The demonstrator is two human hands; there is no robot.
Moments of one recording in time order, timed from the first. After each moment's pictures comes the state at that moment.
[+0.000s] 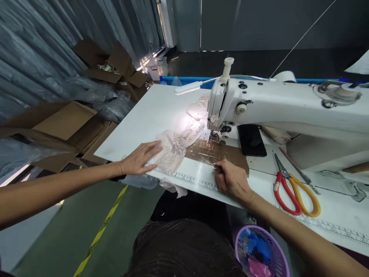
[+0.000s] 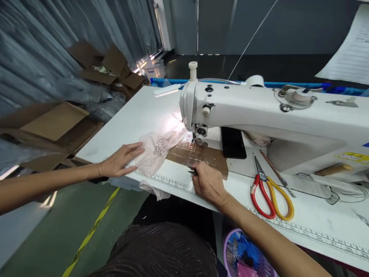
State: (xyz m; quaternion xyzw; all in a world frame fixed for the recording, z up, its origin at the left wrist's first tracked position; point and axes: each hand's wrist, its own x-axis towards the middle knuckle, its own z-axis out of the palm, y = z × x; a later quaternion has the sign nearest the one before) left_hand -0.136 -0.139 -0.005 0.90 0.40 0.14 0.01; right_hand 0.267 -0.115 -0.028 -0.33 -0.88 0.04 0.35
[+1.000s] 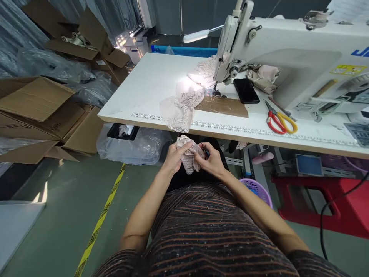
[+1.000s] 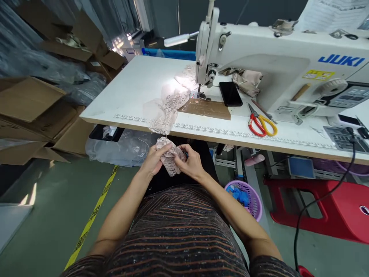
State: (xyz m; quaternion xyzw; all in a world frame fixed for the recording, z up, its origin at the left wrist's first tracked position) left_hand 0.028 -0.282 -0.067 0.24 0.47 0.58 0.62; right_hand 0.178 -0.274 -0.086 -0.46 -0.68 0.38 0.42
